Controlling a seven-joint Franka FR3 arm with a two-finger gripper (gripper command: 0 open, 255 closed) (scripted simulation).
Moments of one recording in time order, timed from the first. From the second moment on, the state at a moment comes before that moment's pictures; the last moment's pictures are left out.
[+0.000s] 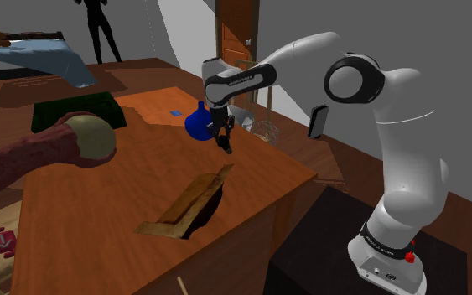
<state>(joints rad) -0.07 0.53 0.20 -1.46 -0.19 1.90 0.34</state>
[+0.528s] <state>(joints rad) -0.07 0.50 0.21 -1.40 -0.18 1.81 0.33</state>
